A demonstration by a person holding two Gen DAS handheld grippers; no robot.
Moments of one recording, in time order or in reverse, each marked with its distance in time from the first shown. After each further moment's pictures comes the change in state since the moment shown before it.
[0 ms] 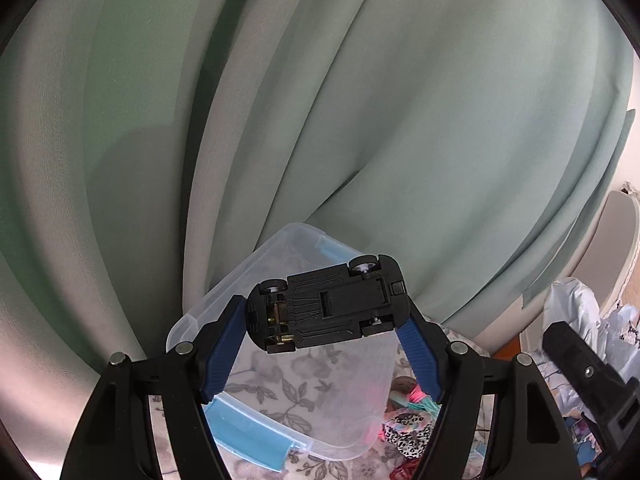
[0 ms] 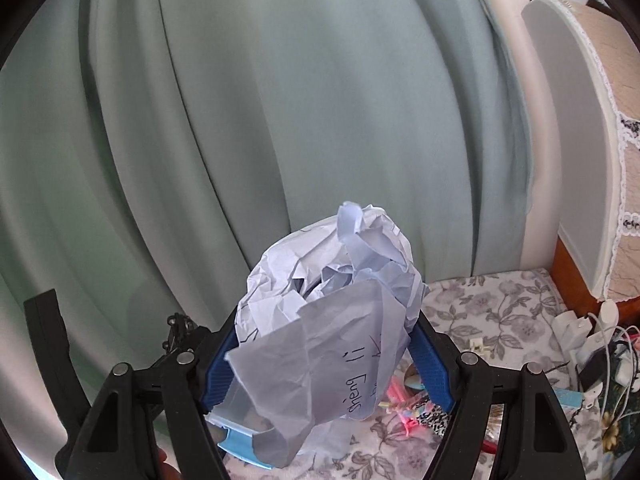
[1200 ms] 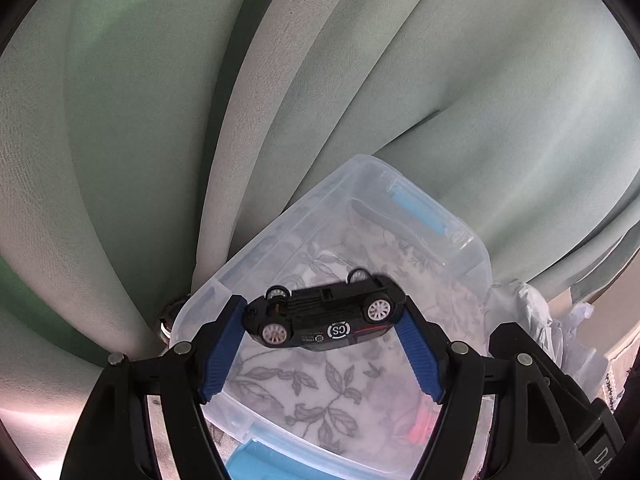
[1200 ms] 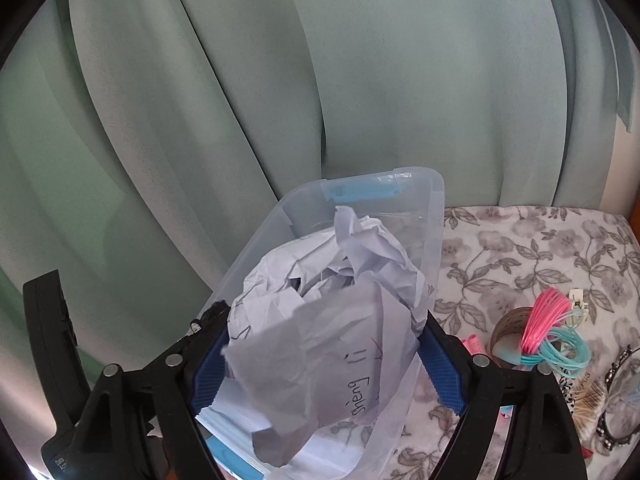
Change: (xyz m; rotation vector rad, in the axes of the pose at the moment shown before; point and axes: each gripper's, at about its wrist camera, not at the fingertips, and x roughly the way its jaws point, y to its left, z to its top) left arm 0.098 0.060 -0.037 -0.114 0.170 0.042; right arm 0.130 0.007 -0.059 -0.002 0.247 0.128
